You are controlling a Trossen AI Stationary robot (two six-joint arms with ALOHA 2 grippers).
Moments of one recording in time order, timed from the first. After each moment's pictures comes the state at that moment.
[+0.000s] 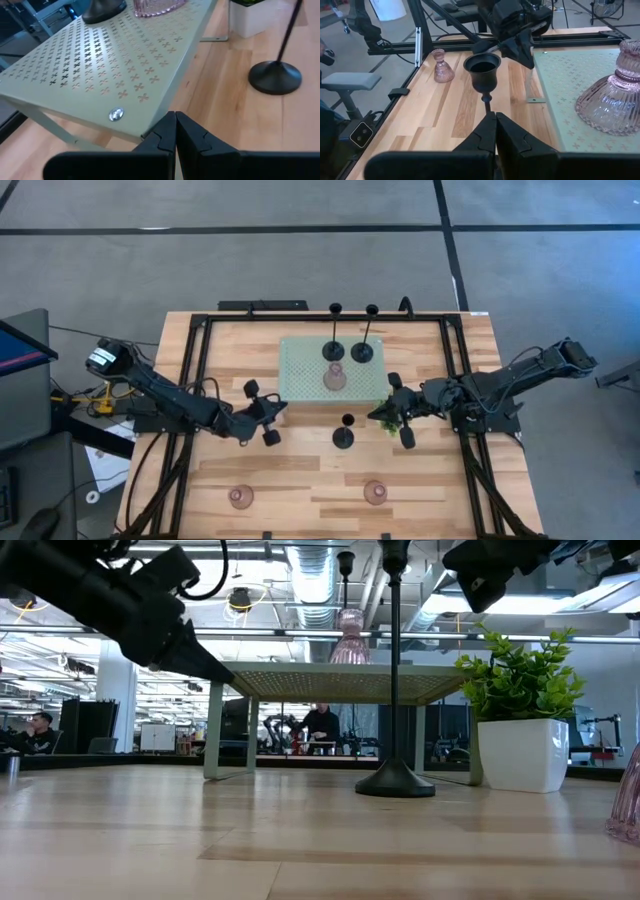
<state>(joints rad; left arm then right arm) -0.44 1.15 0.46 0.25 -0.85 -0.17 0.29 0.98 0.60 0.05 0.14 0.15</state>
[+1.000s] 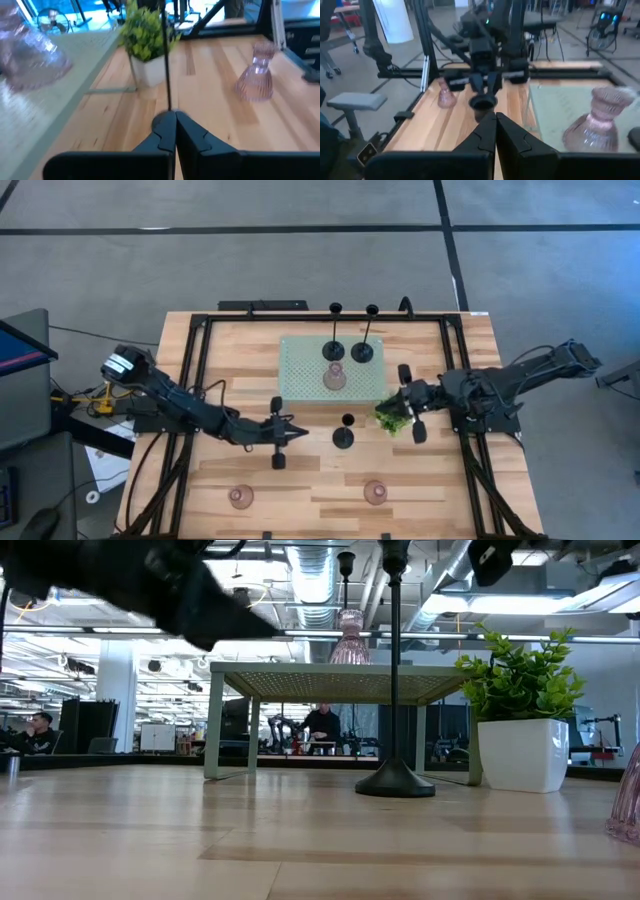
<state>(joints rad) -0.47 1.33 0.54 0.66 -0.53 0.00 0.29 0.85 0.60 0.06 0.15 0.08</state>
